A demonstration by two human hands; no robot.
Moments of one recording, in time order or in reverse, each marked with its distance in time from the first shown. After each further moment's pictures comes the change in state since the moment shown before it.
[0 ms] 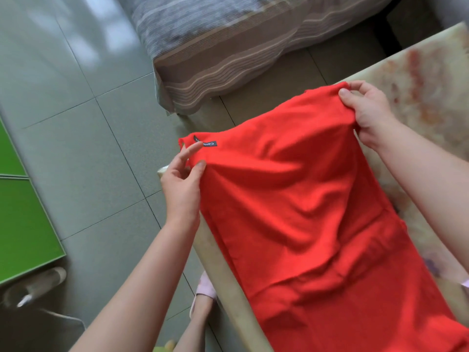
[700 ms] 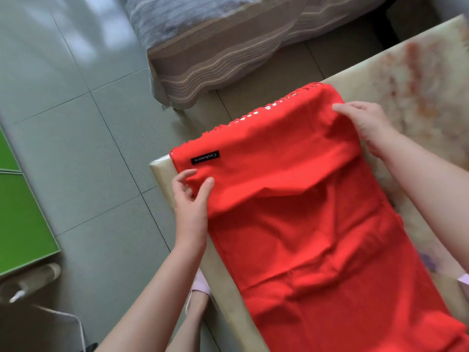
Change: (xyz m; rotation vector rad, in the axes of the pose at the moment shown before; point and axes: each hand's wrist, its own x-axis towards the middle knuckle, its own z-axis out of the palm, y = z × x) left_hand -0.041 -0.037 0.002 0.046 0.019 -0.064; right_hand 0.004 0.035 -0.025 -0.348 -0.027 0.039
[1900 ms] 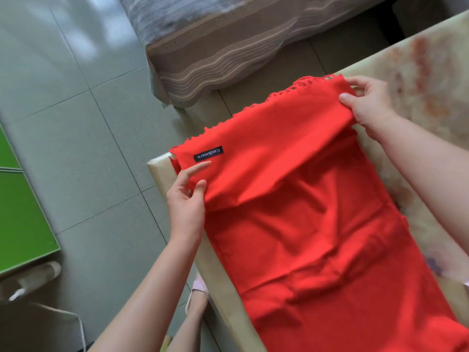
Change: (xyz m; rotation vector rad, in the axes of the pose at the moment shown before) left_hand 0.011 0.000 0.001 0.127 -0.052 0.138; right_hand 0.028 -0.007 0.002 -0.043 0.056 -0.157
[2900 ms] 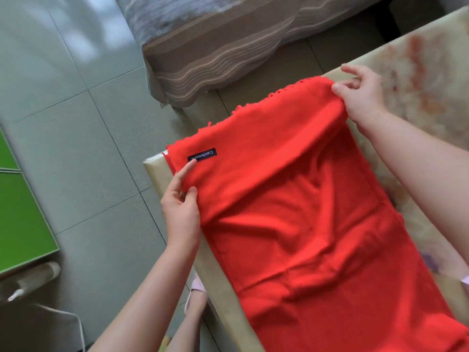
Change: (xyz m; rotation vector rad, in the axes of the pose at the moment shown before) left_hand -0.010 -0.006 0.000 -0.093 0.050 -0.036; right_hand 0.009 0.002 0.007 0.023 0.075 -0.045
